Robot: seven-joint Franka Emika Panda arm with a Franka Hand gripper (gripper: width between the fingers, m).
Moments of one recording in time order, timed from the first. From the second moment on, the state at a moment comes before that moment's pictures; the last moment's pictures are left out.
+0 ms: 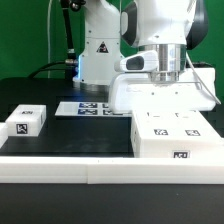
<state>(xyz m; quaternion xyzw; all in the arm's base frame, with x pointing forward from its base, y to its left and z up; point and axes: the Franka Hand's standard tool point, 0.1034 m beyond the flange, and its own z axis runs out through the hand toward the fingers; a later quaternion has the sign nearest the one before) 0.494 0.089 0.005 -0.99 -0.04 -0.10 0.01</state>
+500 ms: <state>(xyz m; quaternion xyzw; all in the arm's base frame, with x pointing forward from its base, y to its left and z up) 0.497 0.088 0.033 -0.99 -0.08 -0.09 0.01</state>
